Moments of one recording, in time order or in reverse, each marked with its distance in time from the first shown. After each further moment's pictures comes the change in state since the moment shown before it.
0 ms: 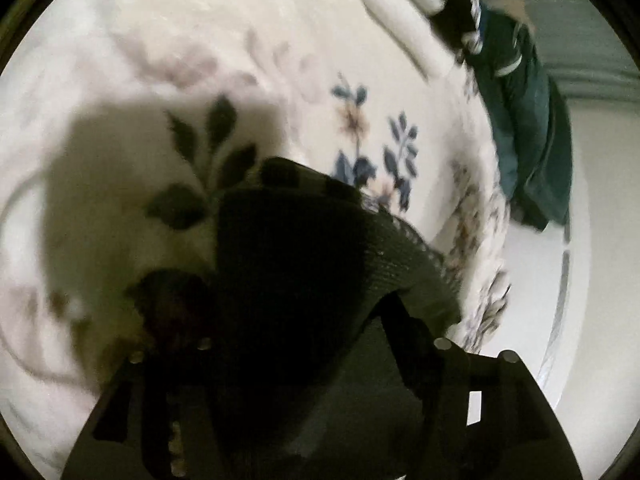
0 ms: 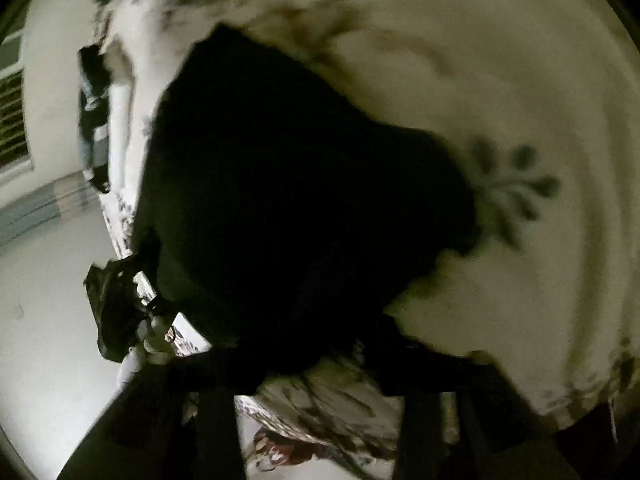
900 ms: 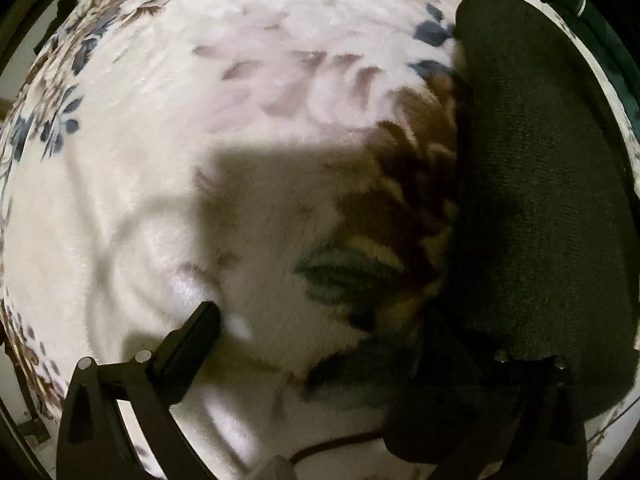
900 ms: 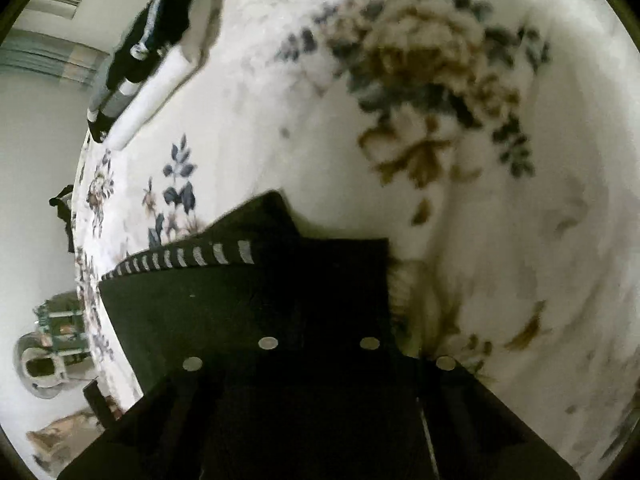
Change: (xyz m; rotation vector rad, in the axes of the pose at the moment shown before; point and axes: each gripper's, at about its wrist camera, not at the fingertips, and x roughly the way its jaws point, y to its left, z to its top) left arm 0.007 0.047 -0.097 0.099 -0.115 0.669; right arm 0.014 0.163 0.128 -0.594 -0.205 -0.275
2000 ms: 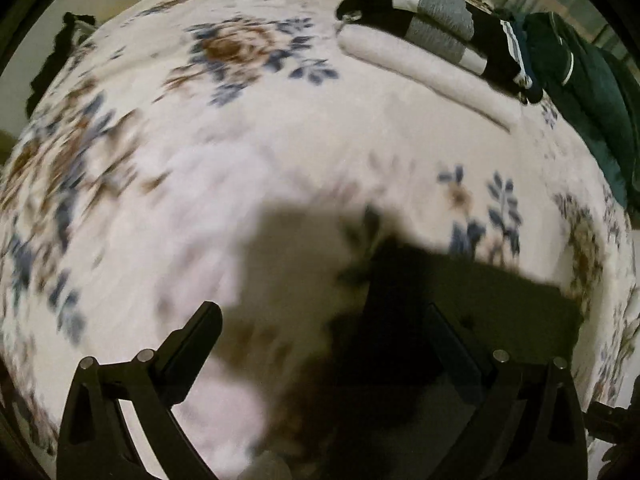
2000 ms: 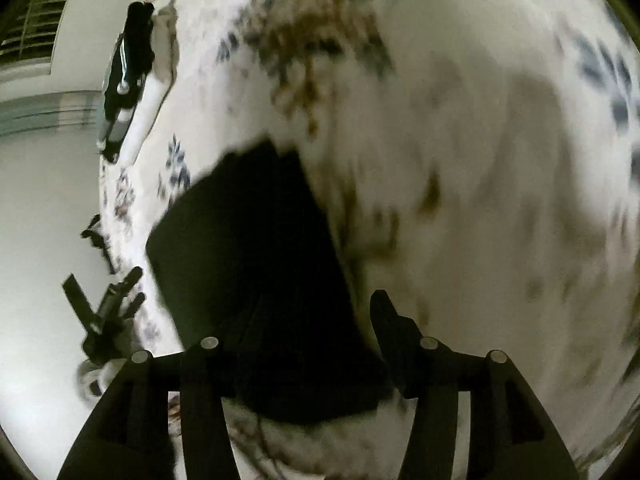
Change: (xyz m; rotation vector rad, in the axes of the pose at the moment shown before) left arm -0.053 -0.040 0.106 -0.007 -0.200 -0.047; right arm -0.033 -0.093 -0.071 0.262 0.219 0.228
